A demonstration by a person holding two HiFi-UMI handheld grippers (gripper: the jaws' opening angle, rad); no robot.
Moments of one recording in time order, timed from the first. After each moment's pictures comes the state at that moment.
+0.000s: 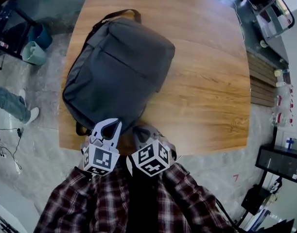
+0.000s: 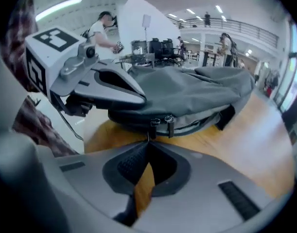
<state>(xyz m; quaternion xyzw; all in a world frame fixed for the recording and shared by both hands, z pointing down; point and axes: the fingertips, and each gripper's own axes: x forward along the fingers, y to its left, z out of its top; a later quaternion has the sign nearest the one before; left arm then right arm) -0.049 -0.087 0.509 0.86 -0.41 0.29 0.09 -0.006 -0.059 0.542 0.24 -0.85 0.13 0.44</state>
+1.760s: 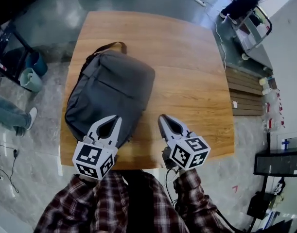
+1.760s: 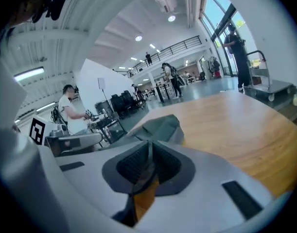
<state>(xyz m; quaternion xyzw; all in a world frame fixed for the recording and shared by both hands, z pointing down) -0.034 -0.150 0.370 0.86 -0.47 0.06 0.20 0.105 -0.164 0.384 0.46 -0.84 0.26 0.11</state>
